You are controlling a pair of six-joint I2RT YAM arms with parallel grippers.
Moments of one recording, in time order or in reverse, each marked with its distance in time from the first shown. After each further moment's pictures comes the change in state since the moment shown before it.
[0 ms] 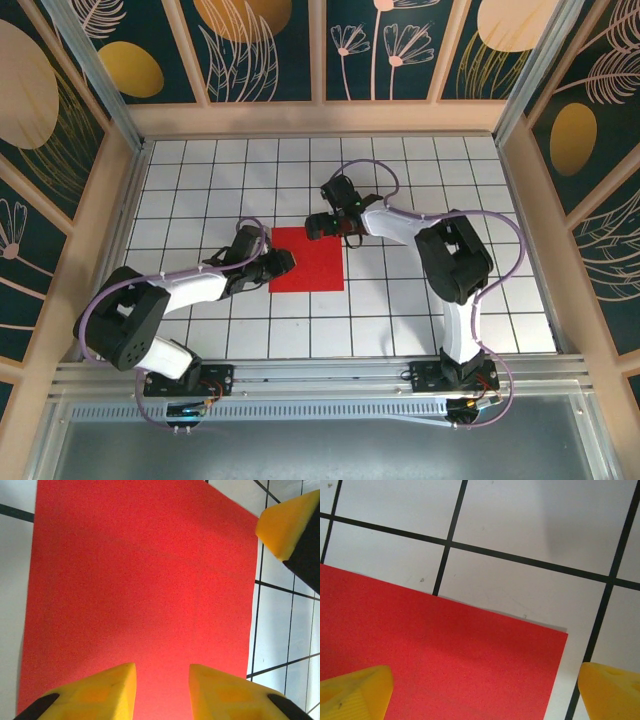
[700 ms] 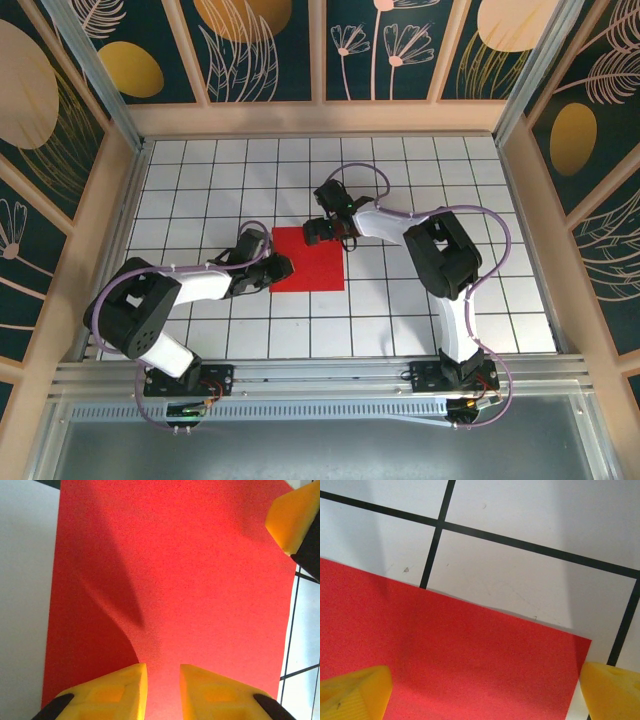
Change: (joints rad) left arm 0.000 0.074 -0.007 0.016 -0.001 0.010; right arm 0.027 0.066 0.035 -0.023 0.034 -0.018
